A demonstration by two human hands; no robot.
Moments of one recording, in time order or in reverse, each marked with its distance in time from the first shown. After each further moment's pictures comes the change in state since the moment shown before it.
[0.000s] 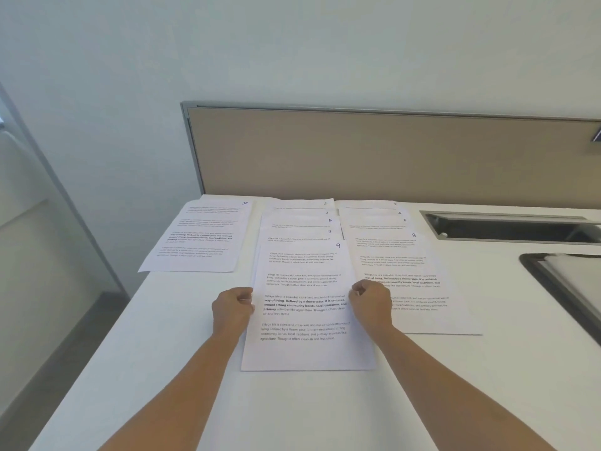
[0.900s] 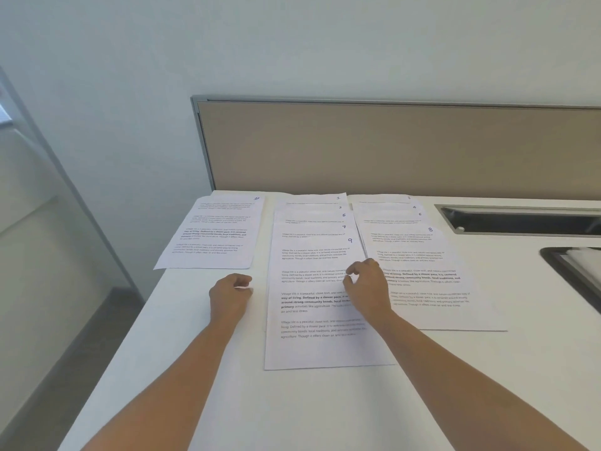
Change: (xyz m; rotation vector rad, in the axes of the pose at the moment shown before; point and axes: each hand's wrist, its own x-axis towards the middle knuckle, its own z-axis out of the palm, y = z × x) left_hand 0.031 -0.009 -0.029 0.056 0.072 0.096; right_hand -0.001 -0.033 0.022 -0.150 -0.012 -0.238
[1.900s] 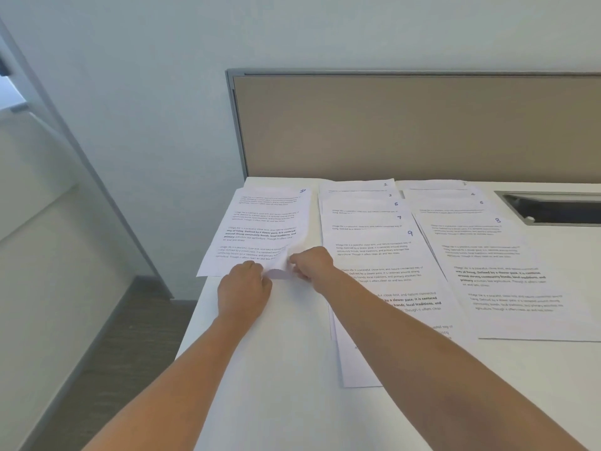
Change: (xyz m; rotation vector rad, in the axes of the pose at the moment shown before) left_hand 0.069 -0.045 -0.058 0.761 0.032 0.461; right_hand 0.032 -0.167 0.132 0.542 -0.452 0.519
